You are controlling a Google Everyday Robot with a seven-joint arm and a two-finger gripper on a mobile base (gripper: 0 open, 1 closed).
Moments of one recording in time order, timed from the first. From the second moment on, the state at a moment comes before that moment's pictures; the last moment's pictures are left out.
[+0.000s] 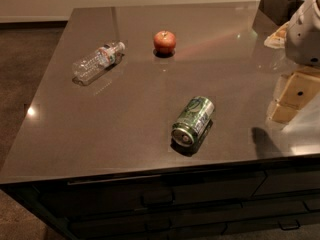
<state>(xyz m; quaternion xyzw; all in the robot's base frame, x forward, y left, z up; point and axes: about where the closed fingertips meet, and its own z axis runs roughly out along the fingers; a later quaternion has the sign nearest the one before) 0.438 -0.215 0.984 -0.60 0.78 -0.04 0.17</state>
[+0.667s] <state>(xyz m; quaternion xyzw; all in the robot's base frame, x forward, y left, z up) 0.441 -0.209 0.976 -0.63 0.76 -0.04 0.17</state>
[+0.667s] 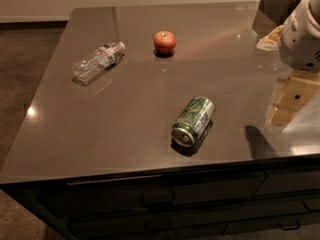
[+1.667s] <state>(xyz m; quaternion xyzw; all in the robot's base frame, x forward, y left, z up) 0.450 -0.171 0.915 -0.78 0.61 0.02 0.15</state>
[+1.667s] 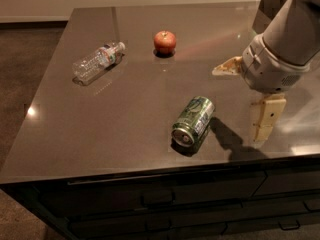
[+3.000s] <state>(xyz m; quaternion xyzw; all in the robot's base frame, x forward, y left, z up) 0.464 -0.108 0.874 -0.90 0.43 0.05 0.10</state>
